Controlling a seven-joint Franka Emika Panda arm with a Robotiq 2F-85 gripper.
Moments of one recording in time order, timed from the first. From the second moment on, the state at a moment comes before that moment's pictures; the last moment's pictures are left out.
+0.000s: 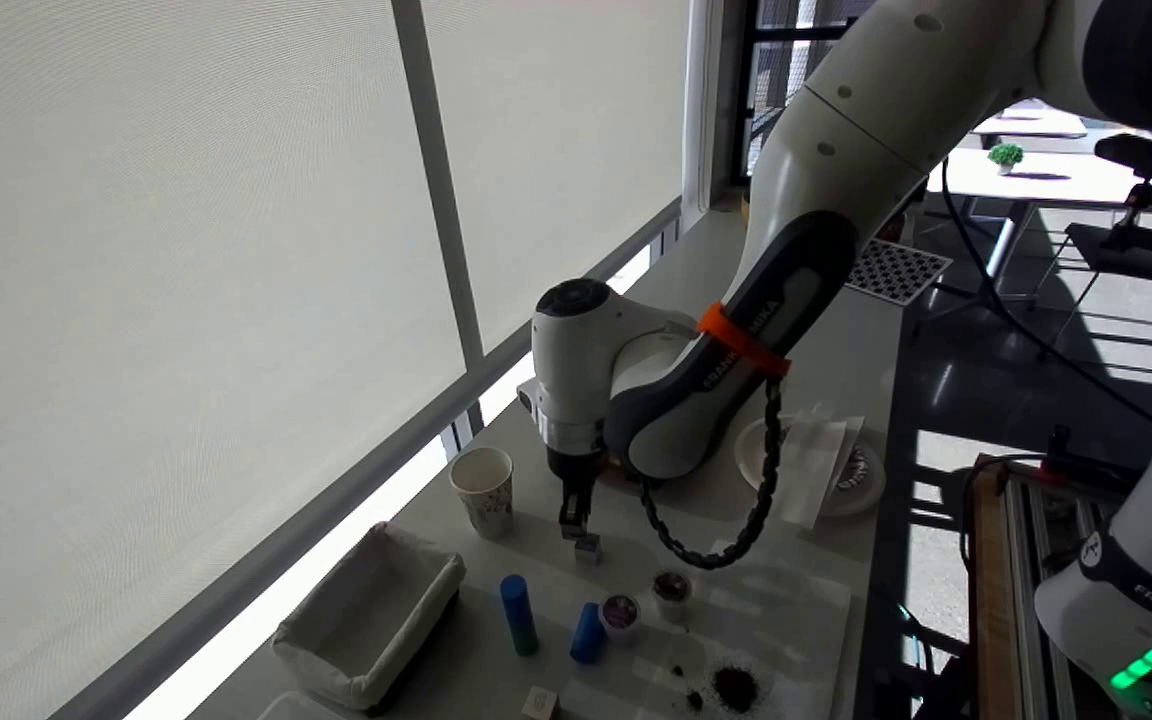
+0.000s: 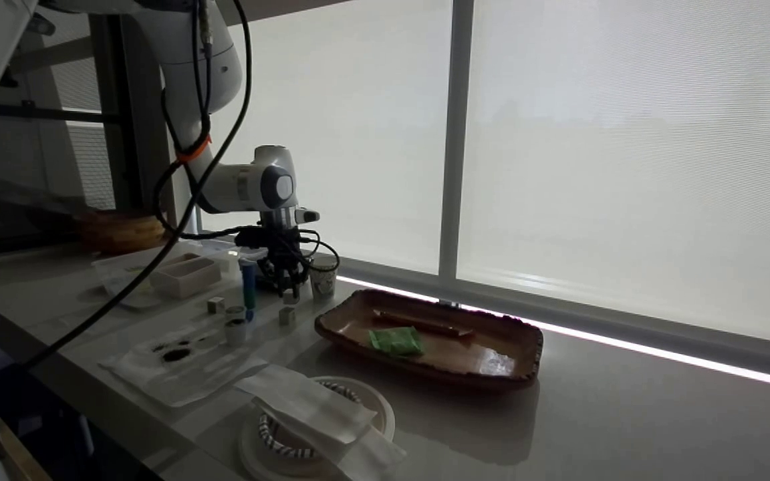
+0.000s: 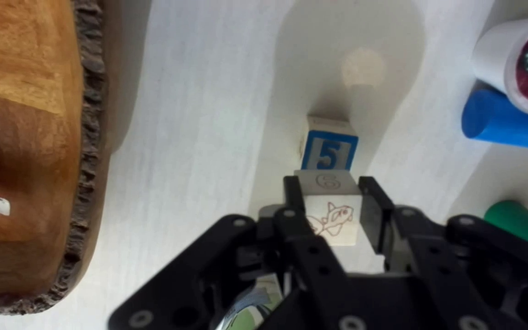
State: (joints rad) arm 0.22 0.46 0.06 -2.09 -0.19 2.62 0.04
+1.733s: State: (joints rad) arm 0.22 0.44 0.07 -2.16 -0.15 2.65 0.08
